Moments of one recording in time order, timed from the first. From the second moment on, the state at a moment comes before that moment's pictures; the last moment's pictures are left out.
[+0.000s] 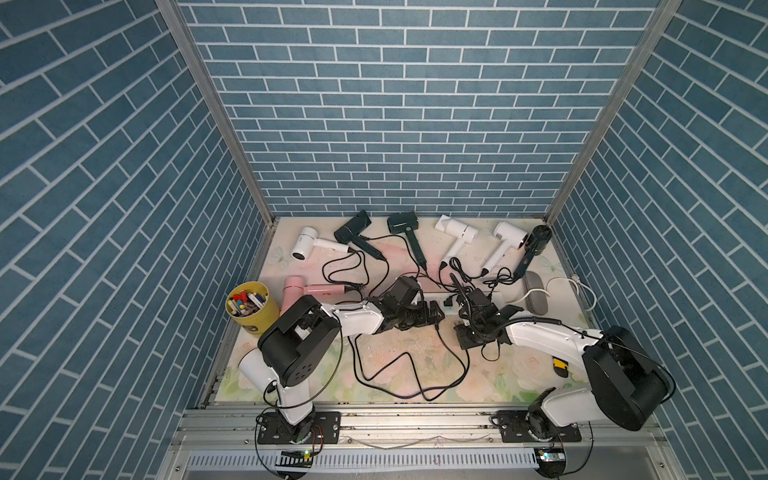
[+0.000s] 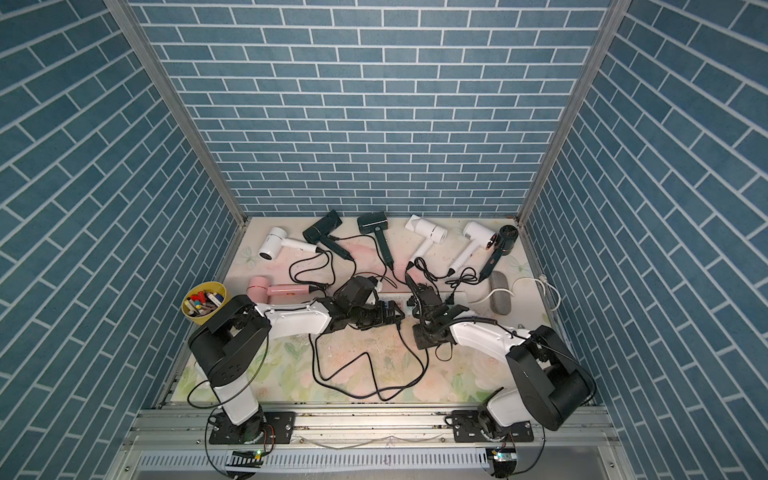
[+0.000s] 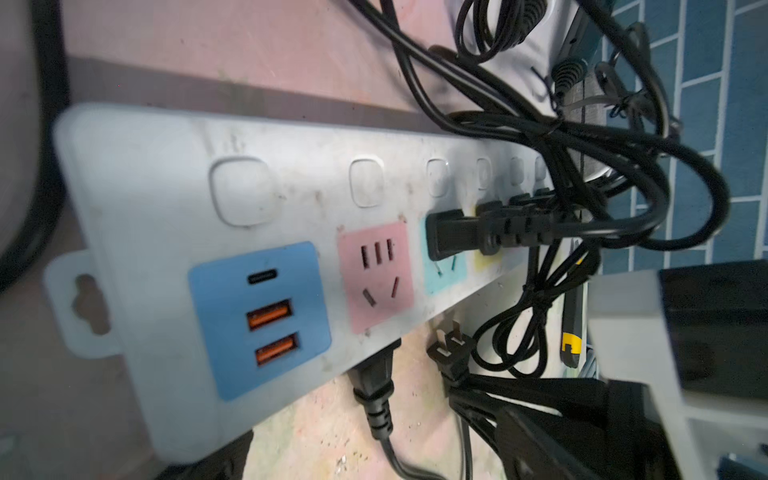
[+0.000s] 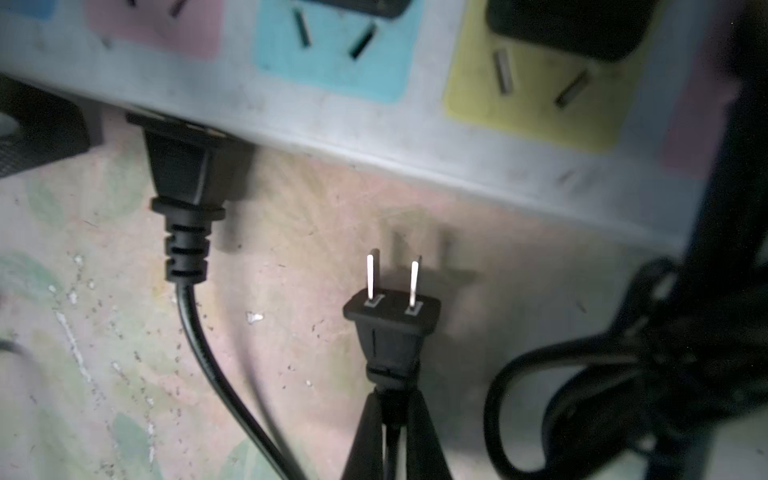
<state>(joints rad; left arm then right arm) -0.78 1.77 0.94 0.06 0.32 -0.87 0.67 1.44 0.69 -0.47 -0.05 0.36</state>
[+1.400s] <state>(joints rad) -0.64 2.21 1.58 -0.38 0.35 -0.46 0.68 1.48 0.69 -0.35 -0.08 0.50</state>
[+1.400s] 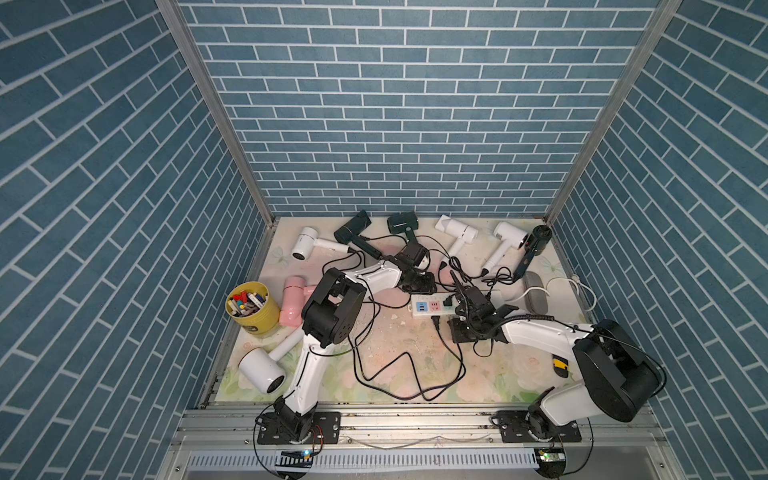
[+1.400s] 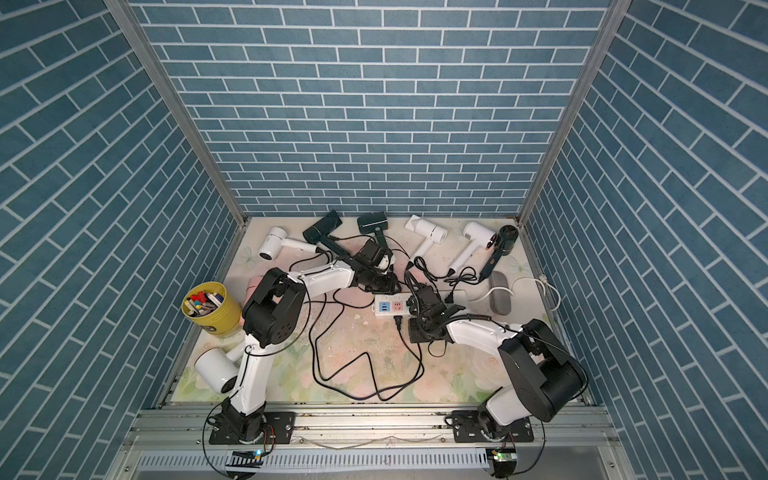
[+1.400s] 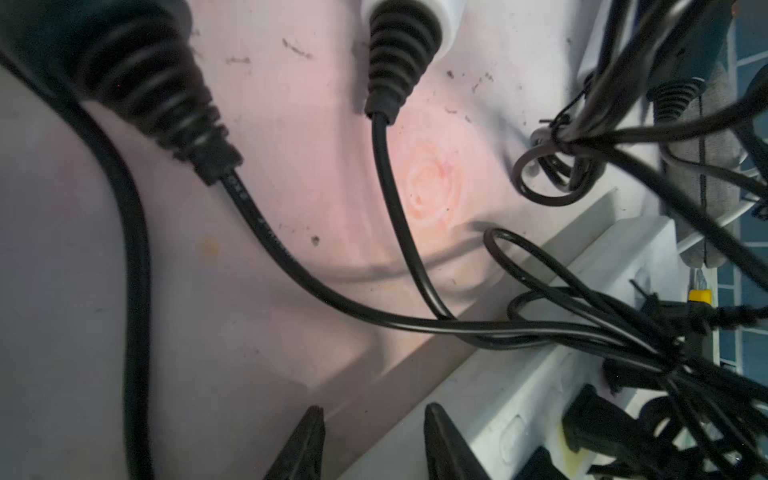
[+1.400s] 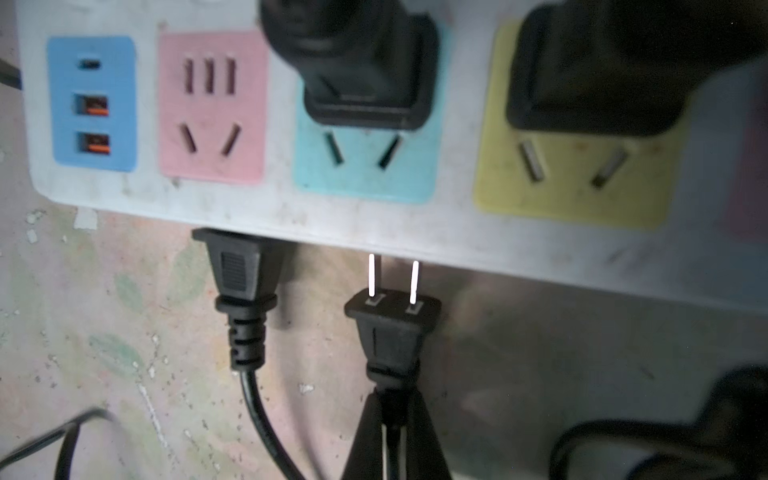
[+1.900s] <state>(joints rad) -0.64 2.21 1.56 -0.32 0.36 -0.45 0.68 1.44 0.70 -0.37 -0.07 0.50</state>
